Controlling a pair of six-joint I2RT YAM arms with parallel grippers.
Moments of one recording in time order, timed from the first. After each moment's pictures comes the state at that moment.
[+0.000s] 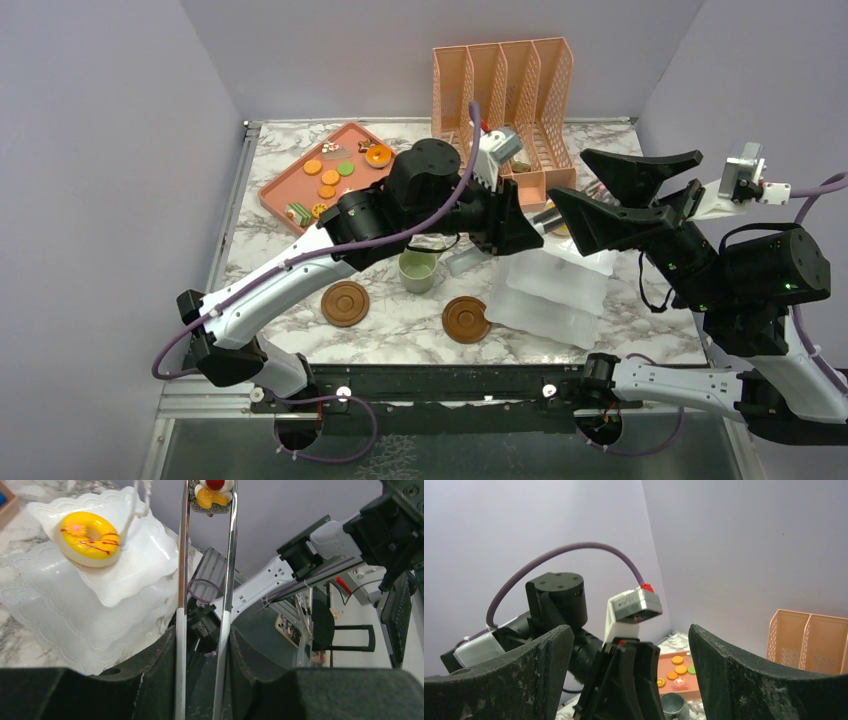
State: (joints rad) left arm -1.04 1.47 1.79 -0.54 0.31 -0.56; right arm 1.14 0.75 1.37 -0.11 0.29 0.04
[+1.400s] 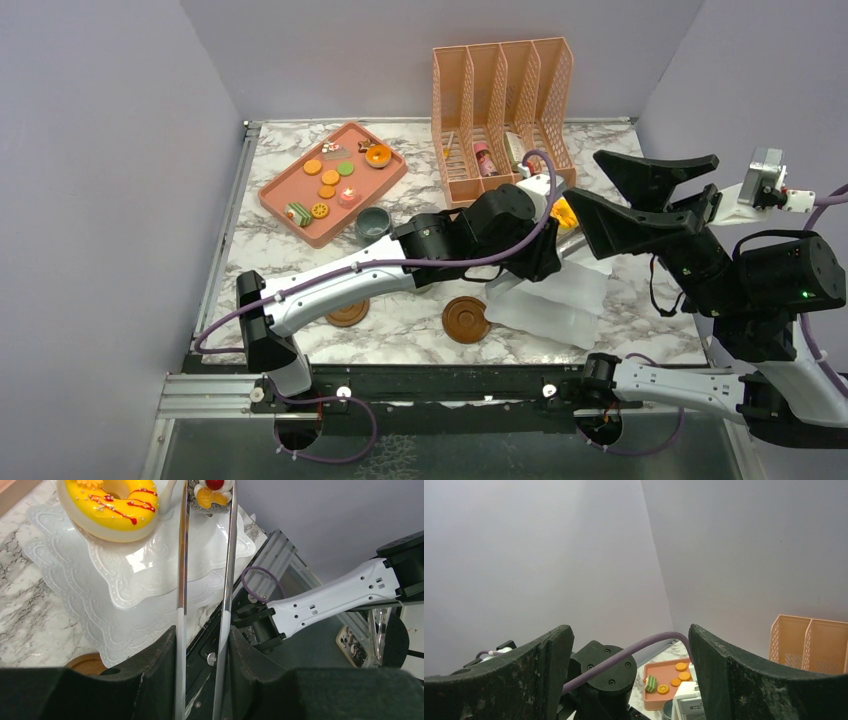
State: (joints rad) left arm -1.22 1.66 1.78 -0.57 -0.01 -0.56; right arm 1.14 0.71 1.37 -0.10 0.28 0.05
